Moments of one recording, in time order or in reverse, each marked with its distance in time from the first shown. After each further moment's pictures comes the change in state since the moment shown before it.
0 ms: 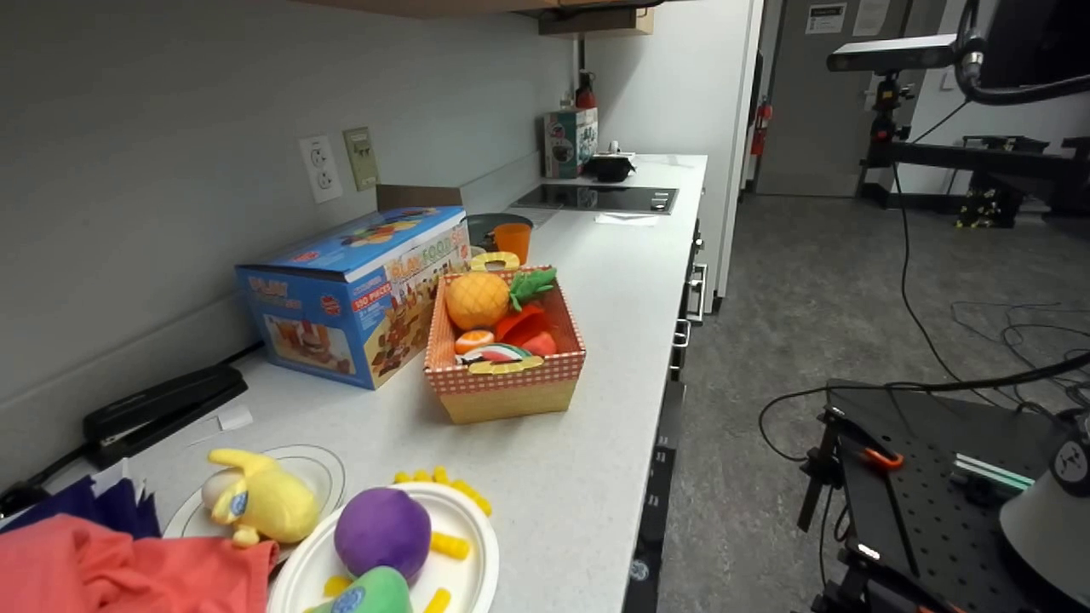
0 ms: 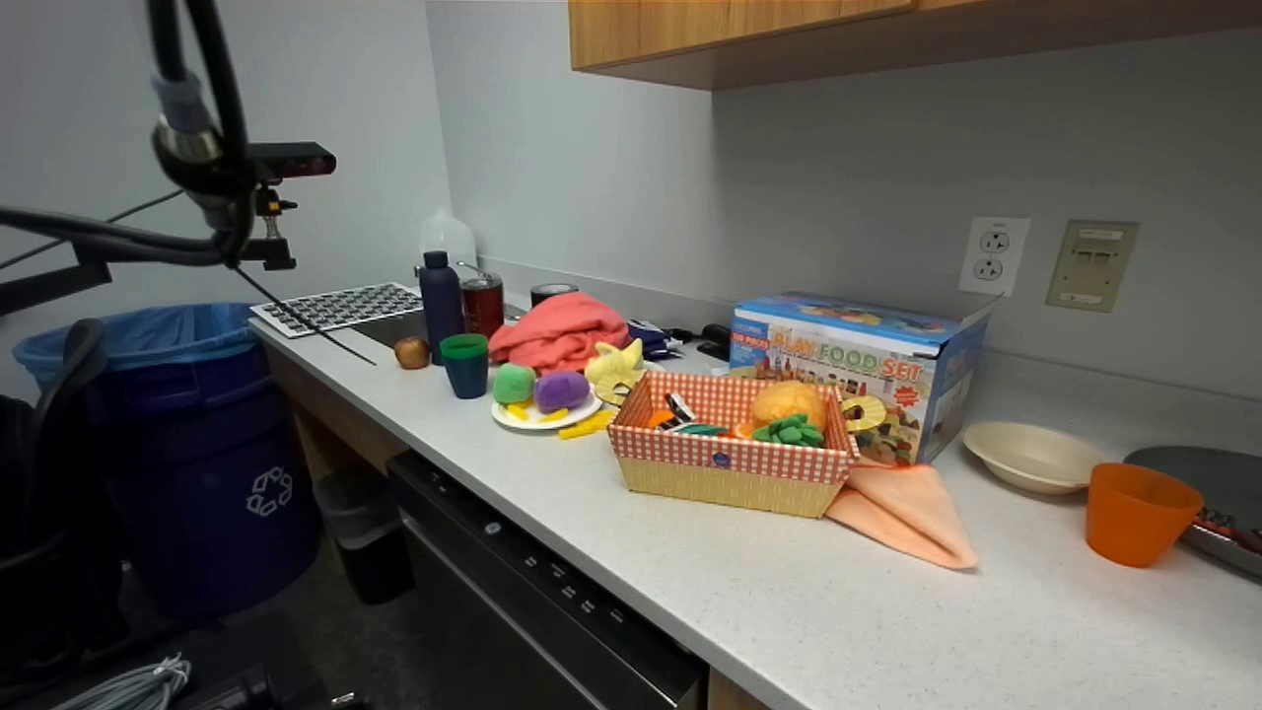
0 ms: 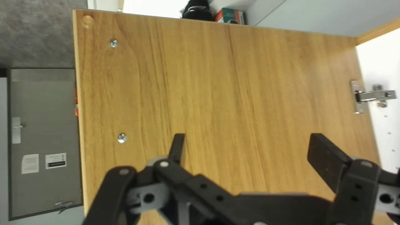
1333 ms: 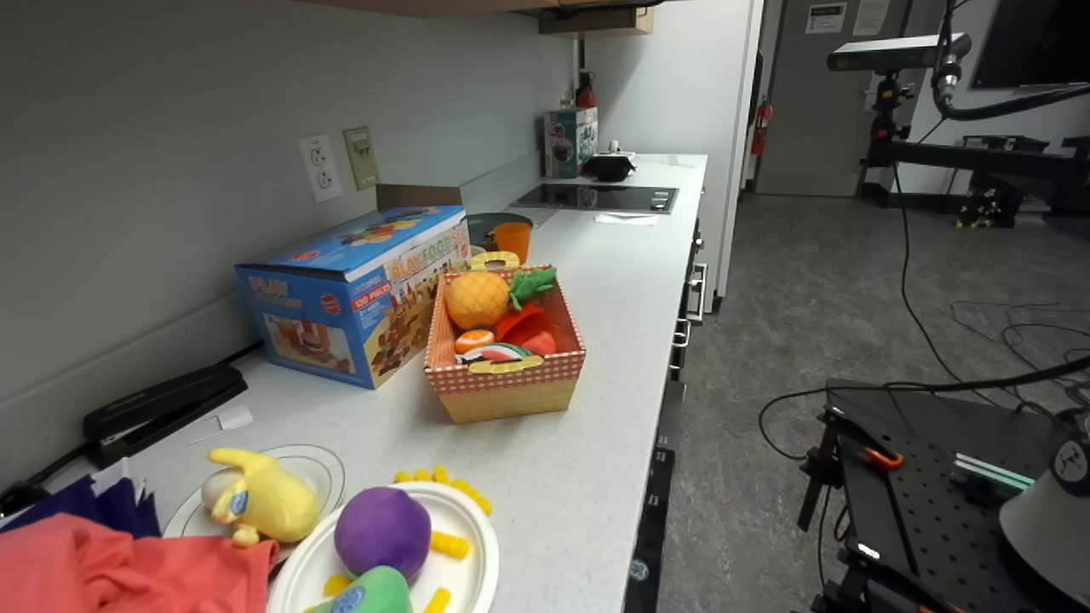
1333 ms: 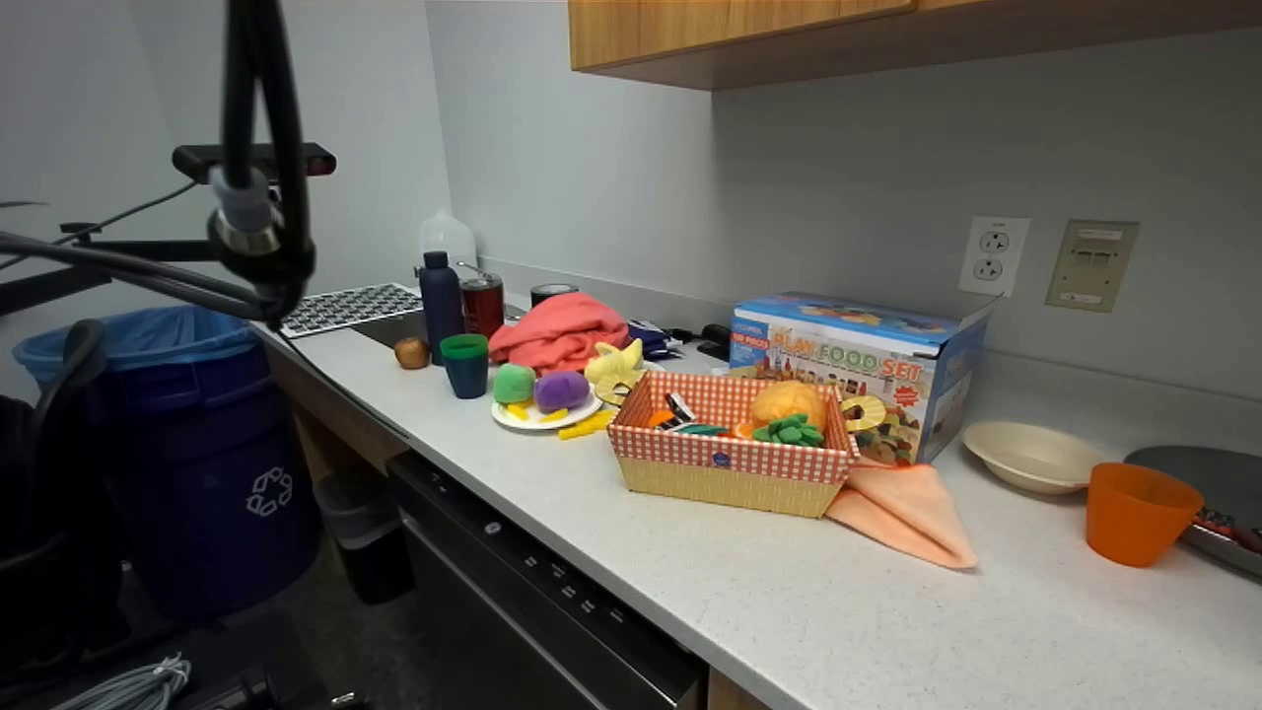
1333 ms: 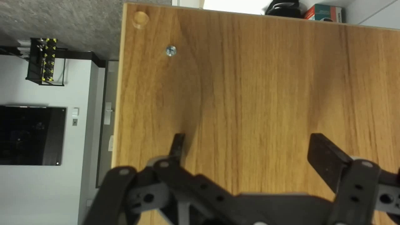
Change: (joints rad) arm -0.056 0.230 -0.027 0.144 -0.244 -0.125 0.215
